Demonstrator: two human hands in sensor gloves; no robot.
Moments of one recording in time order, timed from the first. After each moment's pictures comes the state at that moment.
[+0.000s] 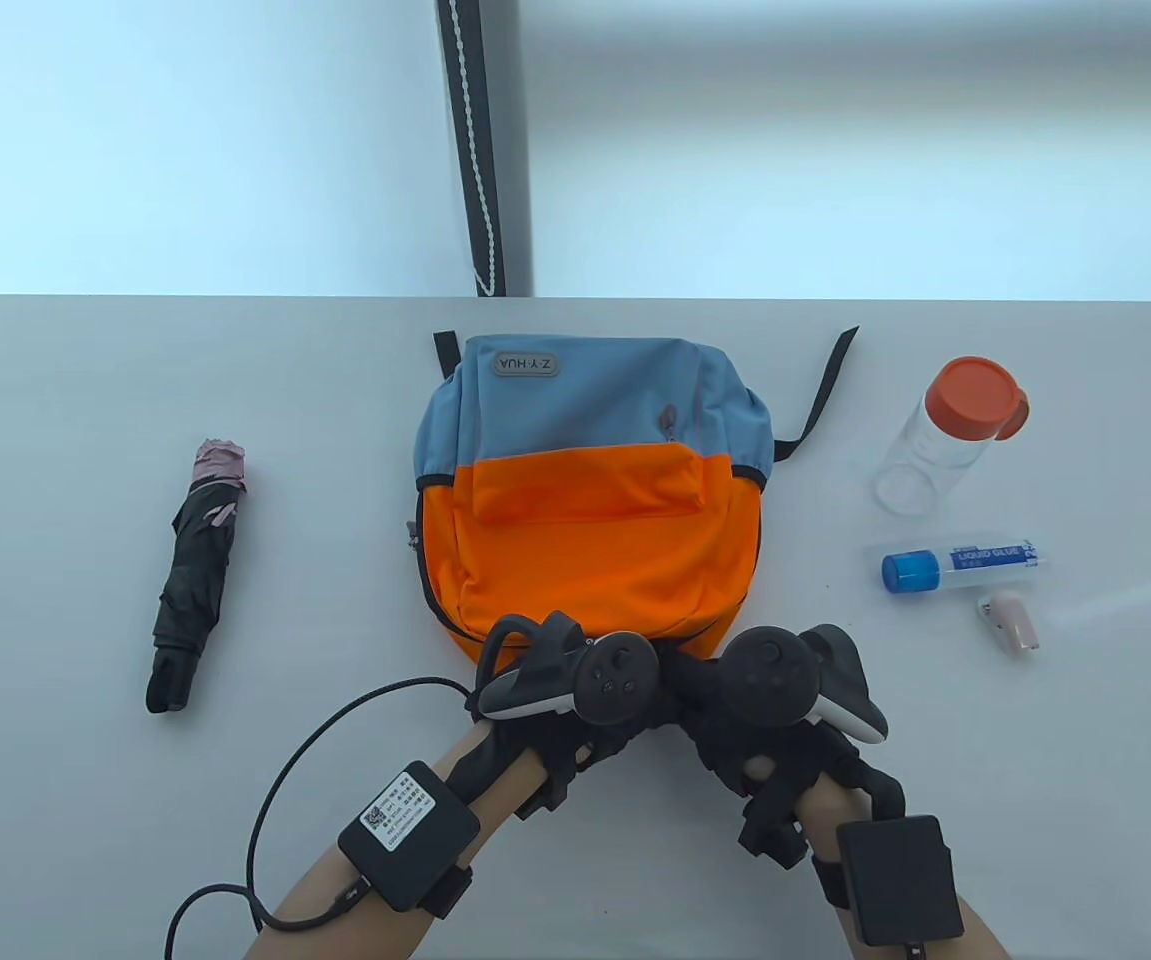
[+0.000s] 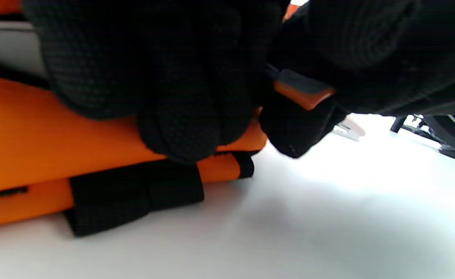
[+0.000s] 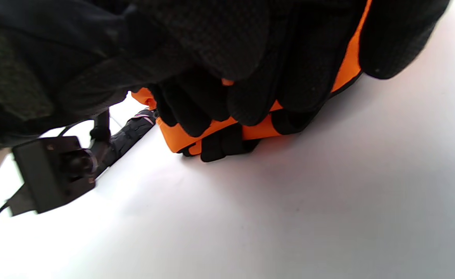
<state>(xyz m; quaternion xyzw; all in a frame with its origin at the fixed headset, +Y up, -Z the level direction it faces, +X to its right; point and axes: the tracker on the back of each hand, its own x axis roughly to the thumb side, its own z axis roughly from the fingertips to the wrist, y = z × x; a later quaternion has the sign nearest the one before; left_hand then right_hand) -0.033 -0.699 -0.211 -0.08 -0.33 0.10 0.94 0.126 -0.709 -0.197 0.24 0.15 0.92 0.27</state>
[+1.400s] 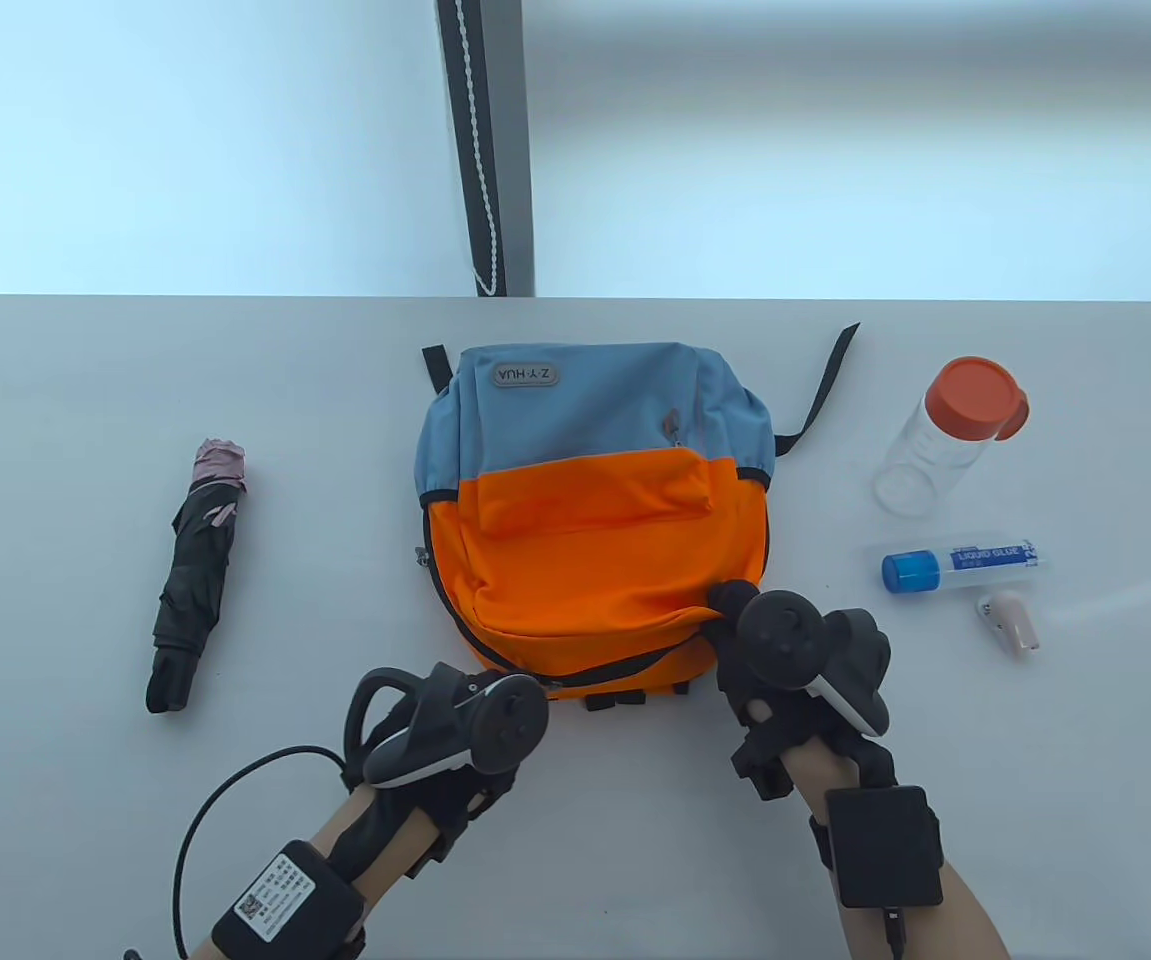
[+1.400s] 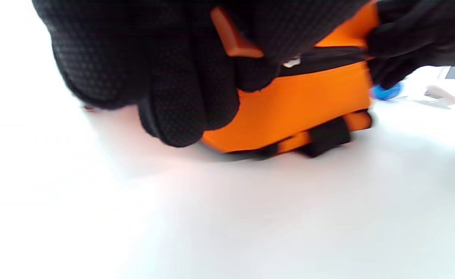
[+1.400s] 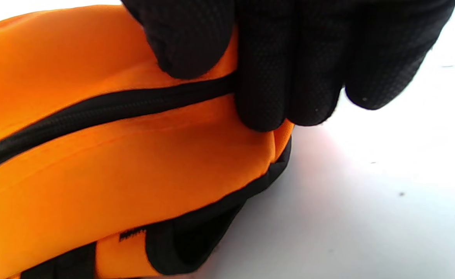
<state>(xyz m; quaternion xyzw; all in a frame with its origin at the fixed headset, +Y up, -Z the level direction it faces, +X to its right) -0.133 -0.689 -0.175 -0.11 -0.20 0.00 0.97 0.153 -0.701 -0.222 0.06 -0.01 0.98 0.19</state>
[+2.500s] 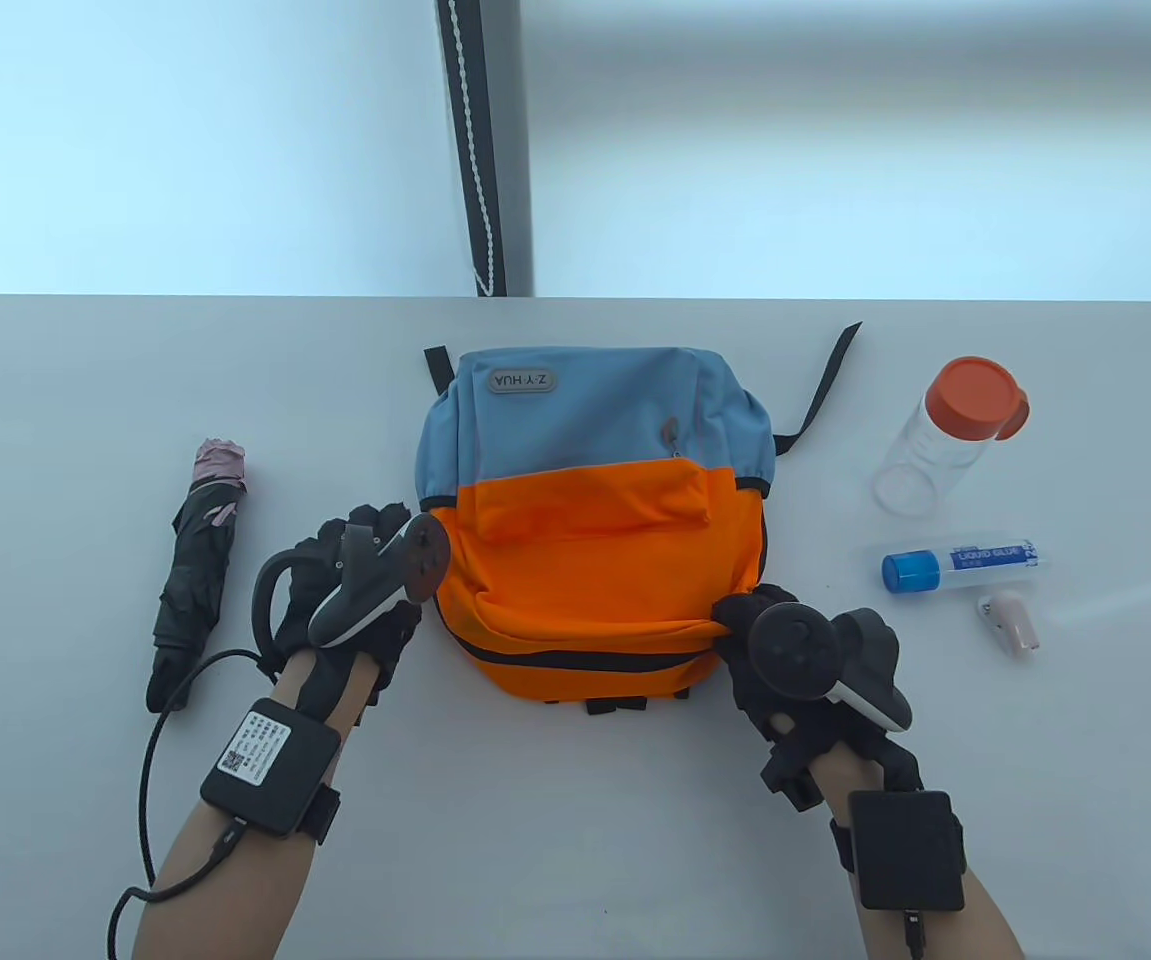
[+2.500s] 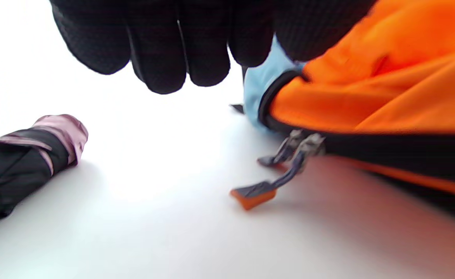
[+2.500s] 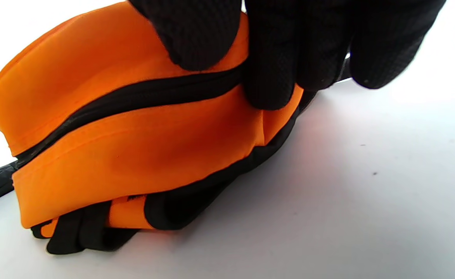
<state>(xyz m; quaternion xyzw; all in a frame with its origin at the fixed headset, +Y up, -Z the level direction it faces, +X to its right) -0.191 -0.673 -0.270 -0.04 -0.04 -0.06 1.00 0.158 -0.706 -0.220 0.13 0.02 0.98 0.18</state>
